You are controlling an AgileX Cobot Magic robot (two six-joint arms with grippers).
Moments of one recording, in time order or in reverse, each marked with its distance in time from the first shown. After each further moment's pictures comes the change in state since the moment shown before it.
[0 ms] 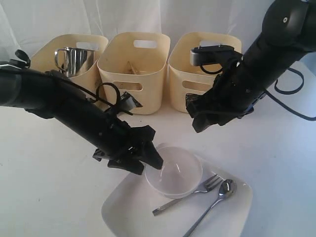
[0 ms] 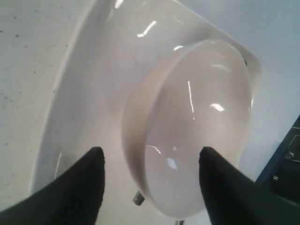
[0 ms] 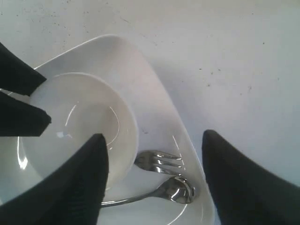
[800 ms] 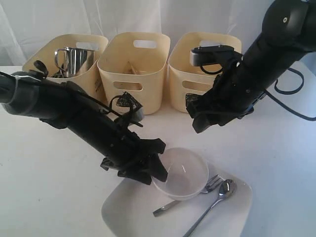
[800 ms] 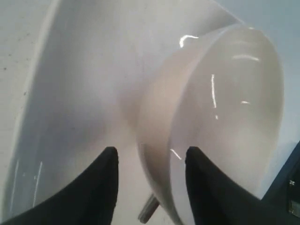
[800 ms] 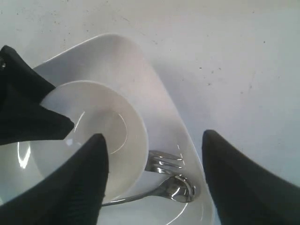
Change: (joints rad) left arm -0.062 0.050 0.000 -0.008 -0.059 -0.007; right arm 0.000 0.000 0.000 0.000 0.002 0.000
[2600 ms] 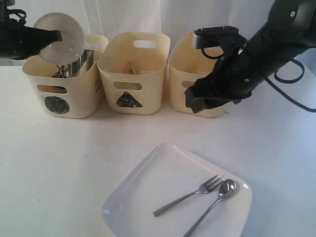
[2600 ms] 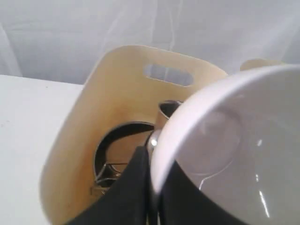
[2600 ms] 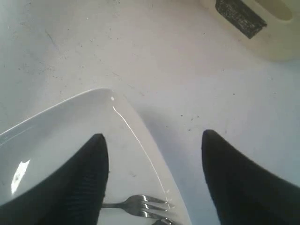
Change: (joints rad) left arm 0.381 -0.303 -0.023 0.113 -0.868 0.126; right arm 0.000 -0.029 0.000 -0.008 -0.145 0.000
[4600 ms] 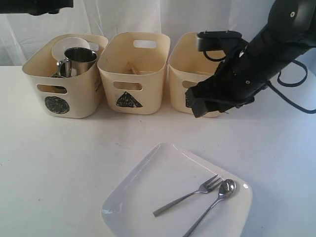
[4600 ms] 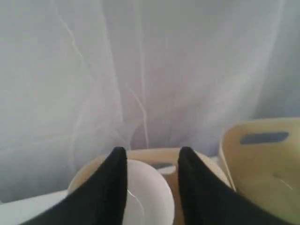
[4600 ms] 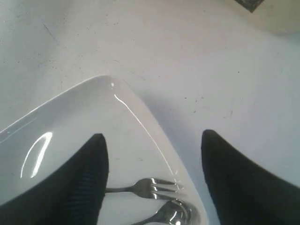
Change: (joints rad) left arm 0.062 0.303 -0.598 0.119 0.274 0.143; right arm 0.000 0.000 0.000 -0.014 0.054 0.087
